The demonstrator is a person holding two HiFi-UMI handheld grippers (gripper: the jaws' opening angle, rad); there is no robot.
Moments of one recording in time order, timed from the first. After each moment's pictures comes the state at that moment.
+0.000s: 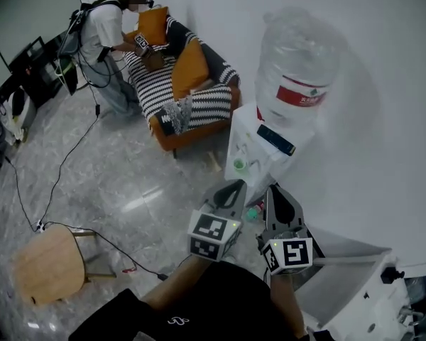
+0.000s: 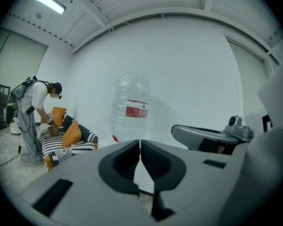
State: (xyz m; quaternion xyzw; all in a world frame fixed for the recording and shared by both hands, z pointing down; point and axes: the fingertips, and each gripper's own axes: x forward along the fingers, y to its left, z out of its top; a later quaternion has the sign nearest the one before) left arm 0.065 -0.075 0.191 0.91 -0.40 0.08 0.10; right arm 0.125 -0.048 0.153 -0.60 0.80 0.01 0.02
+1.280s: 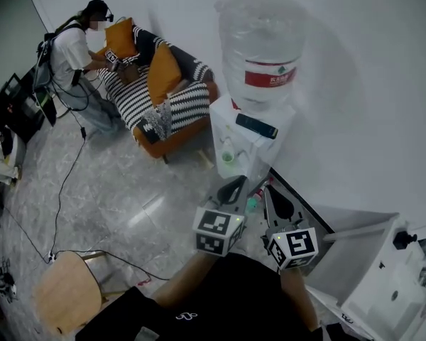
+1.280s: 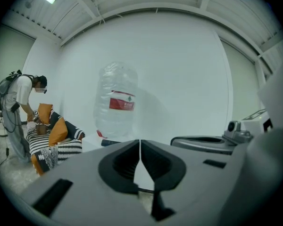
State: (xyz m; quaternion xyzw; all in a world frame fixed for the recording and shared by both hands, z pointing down) left arm 0.120 -0.064 0.211 0.93 -0.34 0.10 0.10; right arm 0.167 -0.026 0.200 -0.62 0.78 -0.06 0.00
